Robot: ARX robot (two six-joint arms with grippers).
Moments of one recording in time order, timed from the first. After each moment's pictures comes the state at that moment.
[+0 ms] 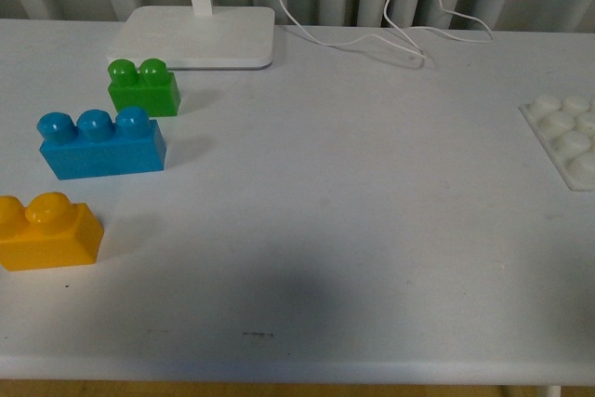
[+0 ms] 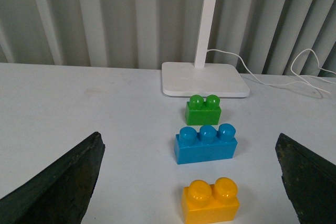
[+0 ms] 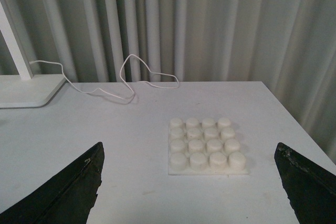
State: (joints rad) left arm 0.00 0.00 0.01 0.00 0.00 0.00; right arm 0.00 0.00 0.01 0.00 0.00 -0.01
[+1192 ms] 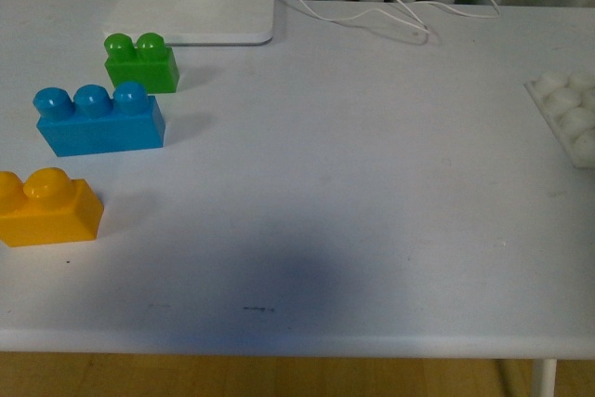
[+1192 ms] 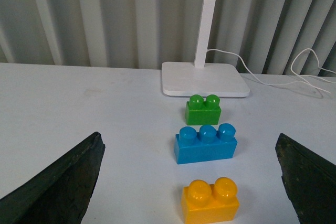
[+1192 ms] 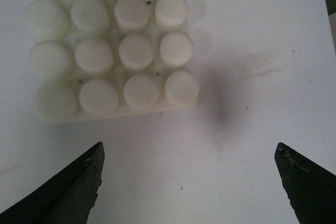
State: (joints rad) left arm 0.00 0.00 0.01 0.00 0.00 0.00; right arm -0.18 1.54 0.84 -0.22 0.10 -0.13
